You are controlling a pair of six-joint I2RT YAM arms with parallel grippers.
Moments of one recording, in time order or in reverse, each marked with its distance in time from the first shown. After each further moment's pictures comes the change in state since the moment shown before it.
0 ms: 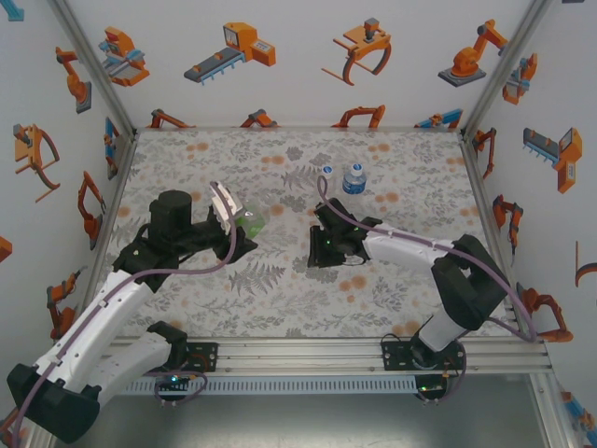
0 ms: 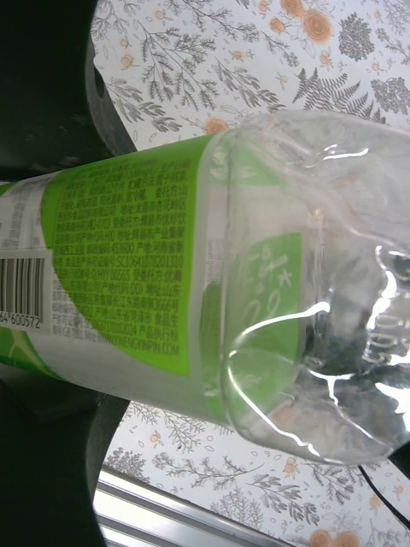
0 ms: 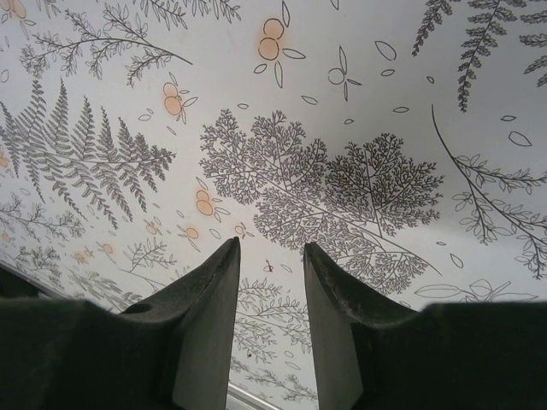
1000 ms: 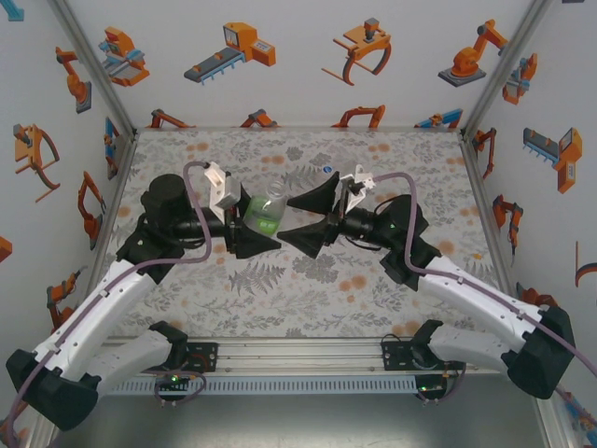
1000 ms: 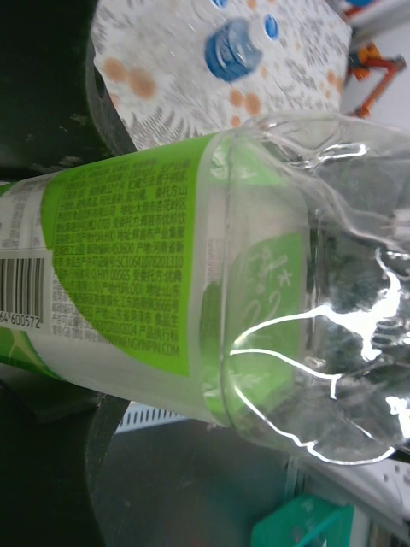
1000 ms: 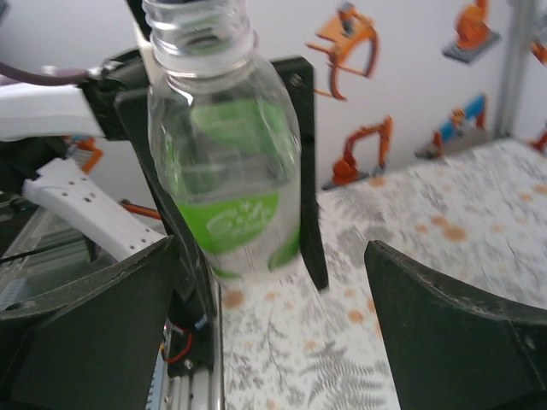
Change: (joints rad) left arm -0.082 0.072 0.106 0.347 0.475 -0.299; right arm 0.065 -0.503 -0.119 0.966 -0.448 -0.261
